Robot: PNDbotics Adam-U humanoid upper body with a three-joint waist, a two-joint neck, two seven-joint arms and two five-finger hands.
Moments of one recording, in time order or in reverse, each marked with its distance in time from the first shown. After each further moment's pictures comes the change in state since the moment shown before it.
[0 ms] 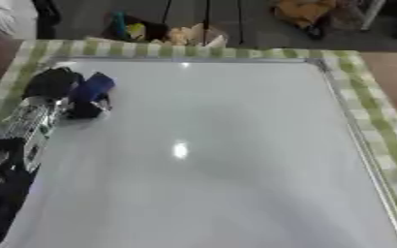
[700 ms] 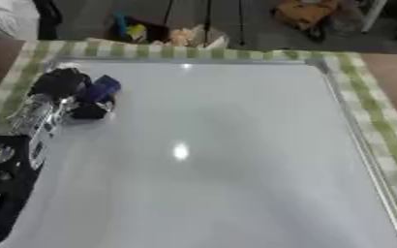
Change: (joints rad) left arm -0.020 -0.006 -0.001 0.016 -0.037 -0.048 -0.070; right arm 0.000 0.000 0.000 0.000 -0.004 -0.003 -0.002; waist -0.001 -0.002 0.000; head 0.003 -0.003
